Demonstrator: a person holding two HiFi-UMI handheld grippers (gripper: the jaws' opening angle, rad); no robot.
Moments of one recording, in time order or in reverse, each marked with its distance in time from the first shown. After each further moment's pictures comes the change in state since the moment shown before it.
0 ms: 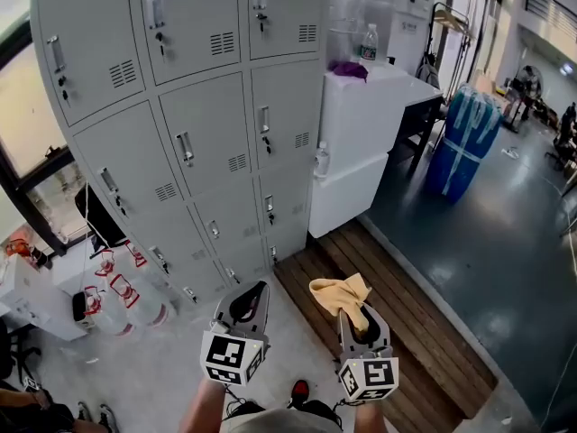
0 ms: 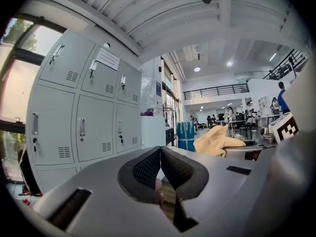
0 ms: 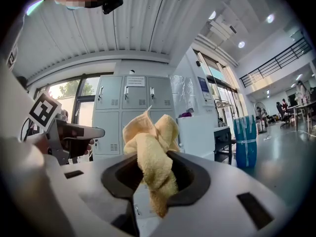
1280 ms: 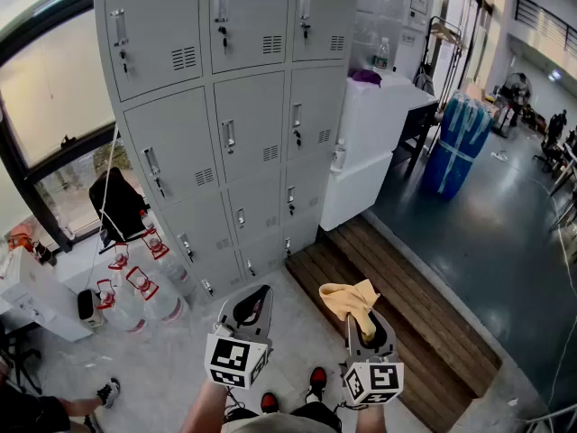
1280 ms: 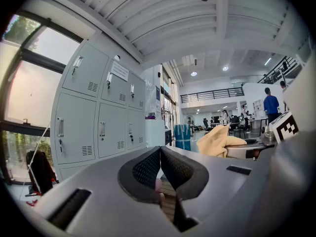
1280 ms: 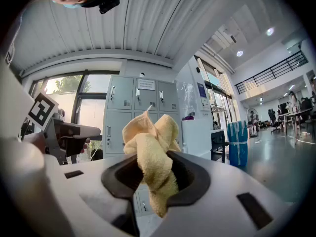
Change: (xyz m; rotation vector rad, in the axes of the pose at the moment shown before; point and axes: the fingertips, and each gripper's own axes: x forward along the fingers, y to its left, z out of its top) left arm -0.172 0.060 -0.015 -0.002 -0.025 -0.045; right arm -0.094 0.155 -0.008 -0.023 -0.004 -0.090
